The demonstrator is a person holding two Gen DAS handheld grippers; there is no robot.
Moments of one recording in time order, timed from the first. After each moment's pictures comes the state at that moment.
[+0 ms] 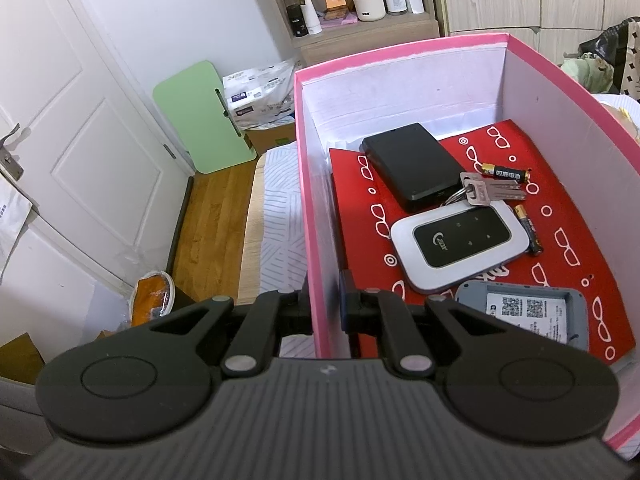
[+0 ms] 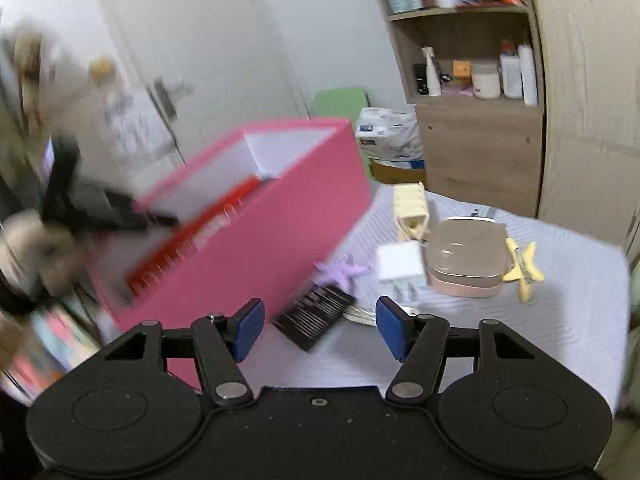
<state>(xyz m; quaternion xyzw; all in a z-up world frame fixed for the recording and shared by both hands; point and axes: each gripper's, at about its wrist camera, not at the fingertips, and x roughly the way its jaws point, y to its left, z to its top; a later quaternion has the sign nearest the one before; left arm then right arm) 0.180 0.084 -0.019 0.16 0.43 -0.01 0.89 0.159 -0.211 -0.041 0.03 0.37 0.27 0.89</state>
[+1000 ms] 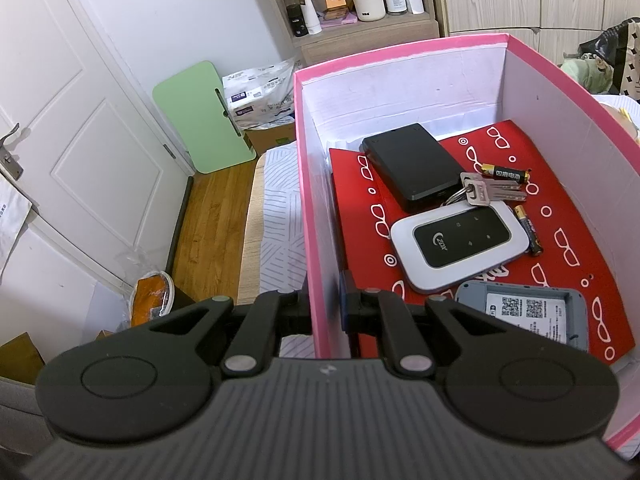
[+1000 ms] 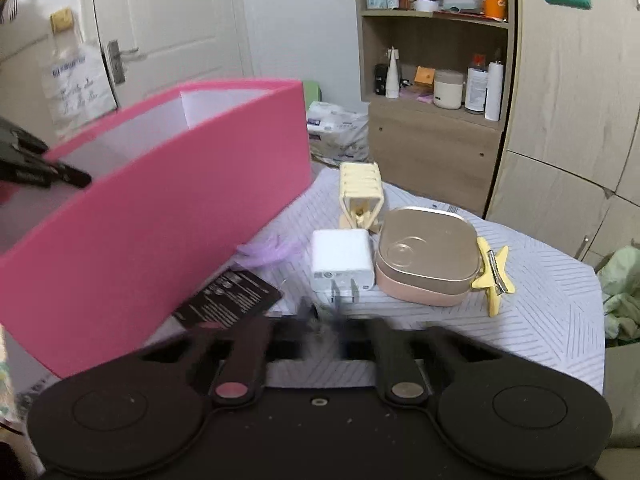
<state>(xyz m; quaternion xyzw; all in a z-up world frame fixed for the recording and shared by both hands) 0.181 0.085 -0.019 0.15 0.43 -0.02 0.89 0.179 -0.201 -0.074 -0.02 0.36 0.19 0.91</state>
